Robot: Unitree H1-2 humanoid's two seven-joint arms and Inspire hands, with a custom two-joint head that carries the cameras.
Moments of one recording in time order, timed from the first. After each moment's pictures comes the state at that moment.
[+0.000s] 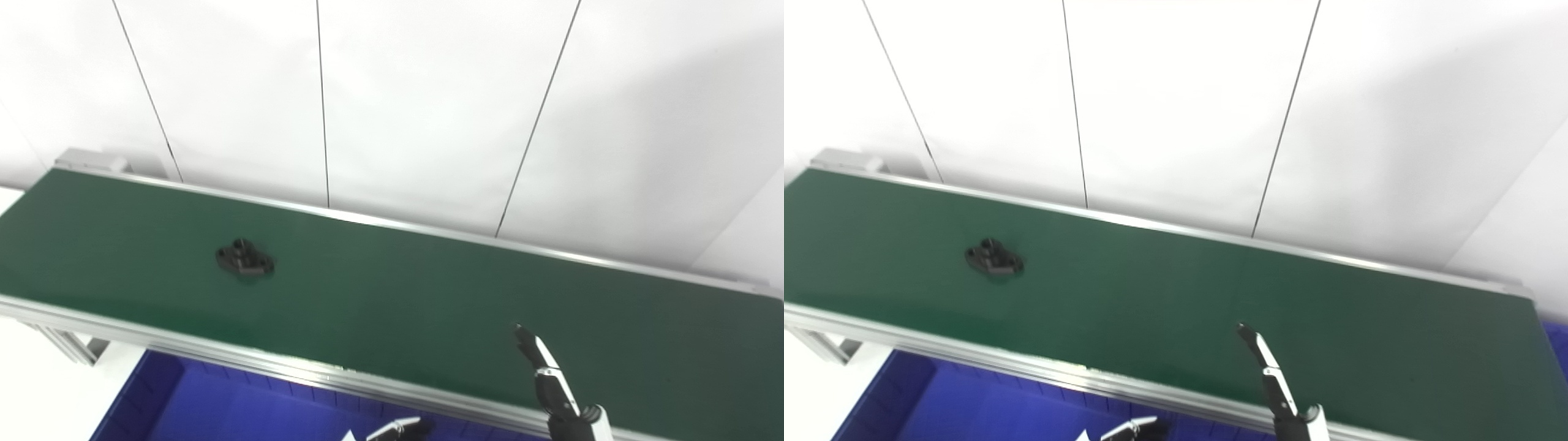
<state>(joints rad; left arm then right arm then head) 0.28 0.21 -0.68 0.16 0.19 -0.43 0.31 0.16 -0.36 0.62 -0.28 -0.26 -0.42 -0.45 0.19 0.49</state>
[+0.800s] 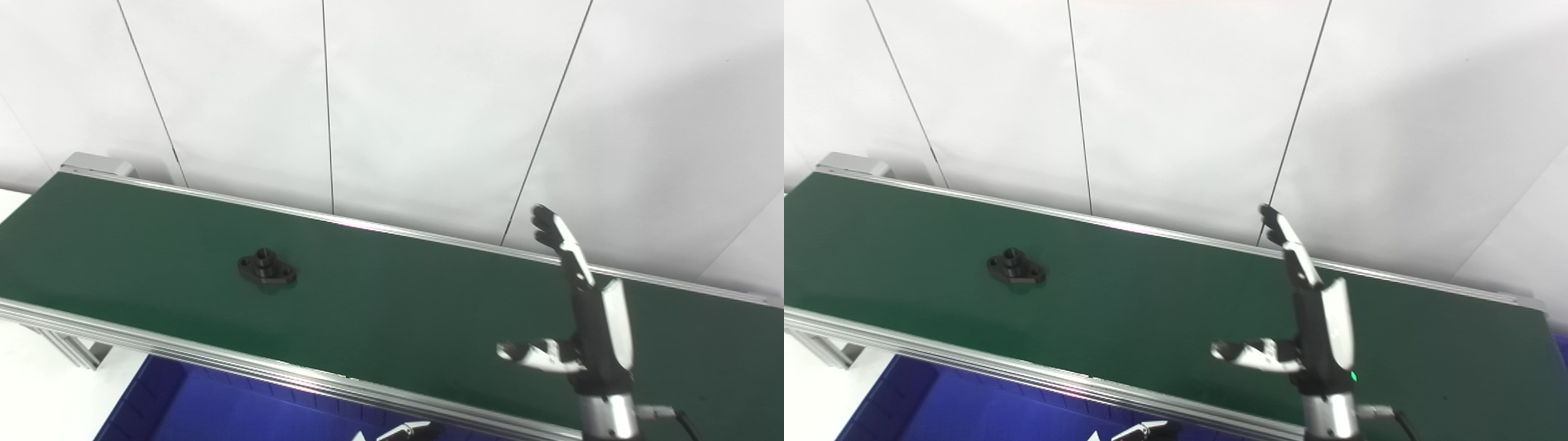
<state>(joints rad) 0.23 0.22 -0.73 0.20 0.18 -0.43 0.39 -0.19 -0.12 0.31 -0.12 -0.46 -0.32 -0.15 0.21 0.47</state>
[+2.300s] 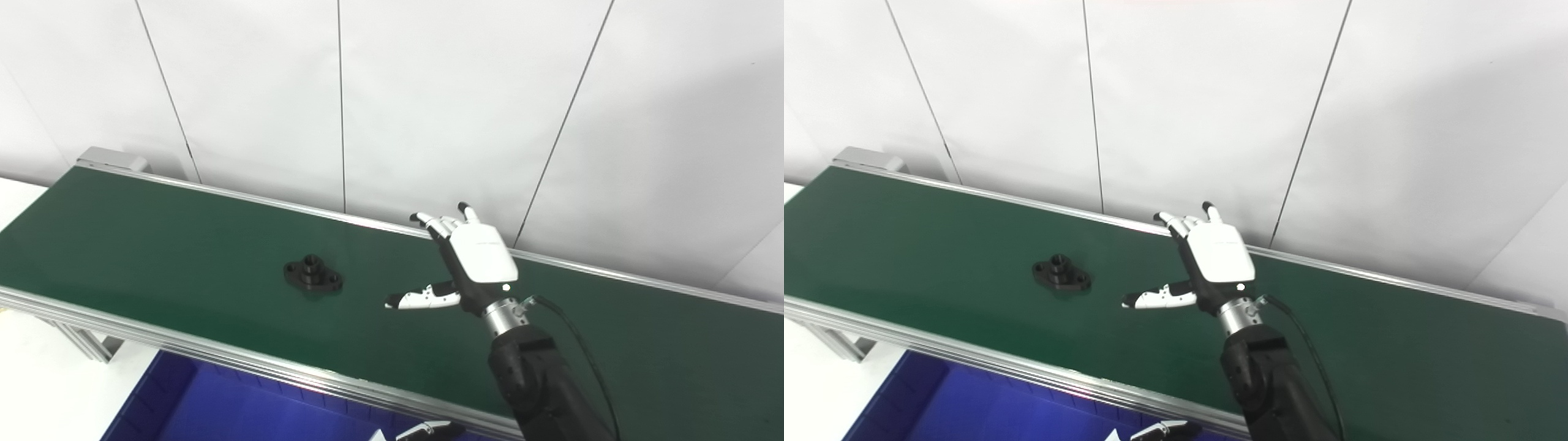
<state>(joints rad) 0.21 0.19 -0.76 0.22 0.21 -0.43 0.43 -0.55 0.01 0.50 0.44 -0.97 -0.06 -0.10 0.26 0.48</state>
